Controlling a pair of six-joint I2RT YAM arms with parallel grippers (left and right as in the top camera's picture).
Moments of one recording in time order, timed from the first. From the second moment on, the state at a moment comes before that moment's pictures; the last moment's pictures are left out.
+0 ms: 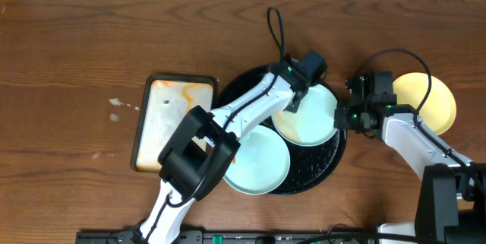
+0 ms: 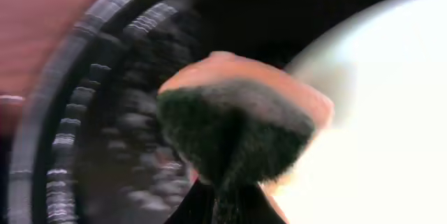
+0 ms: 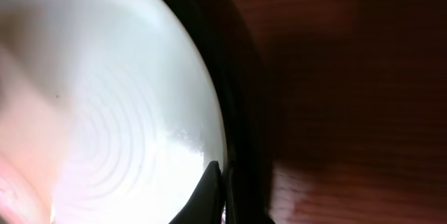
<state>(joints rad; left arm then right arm) -0.76 2.18 1.71 -0.90 -0.30 -0.43 0.06 1.60 0.78 -0.36 -0.18 0.17</state>
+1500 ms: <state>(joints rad) 0.00 1.82 1.46 -1.20 0.10 -0.30 0.13 1.48 0.93 -0.58 0.03 0.13</state>
